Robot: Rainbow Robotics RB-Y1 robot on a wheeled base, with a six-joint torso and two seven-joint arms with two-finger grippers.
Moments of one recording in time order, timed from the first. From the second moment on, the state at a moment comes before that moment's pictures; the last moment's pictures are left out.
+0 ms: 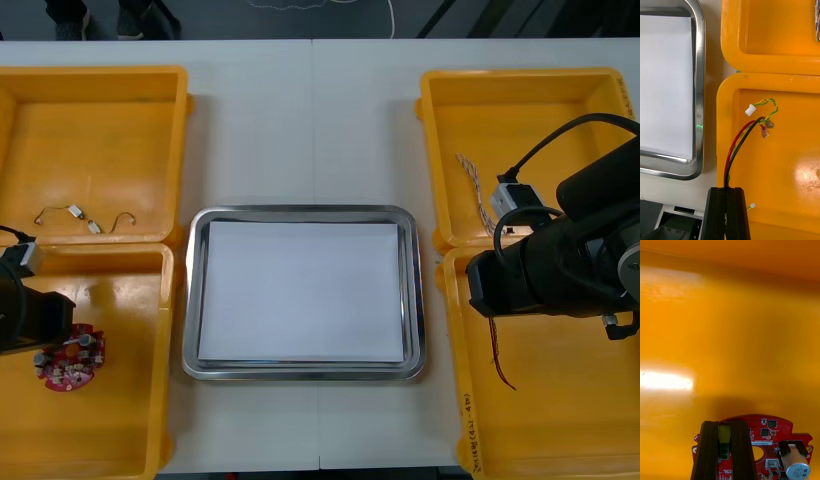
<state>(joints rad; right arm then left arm) -0.34 -0.67 0.18 -2.37 -0.83 1.92 0.85 -0.05 0.51 0.29 -1.99 0.57 1.80 -1.41</state>
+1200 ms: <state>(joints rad) -0.34 -0.67 0.18 -2.37 -0.83 1.92 0.85 -0.20 0.79 0.34 -2.19 0.84 1.91 -0.97</state>
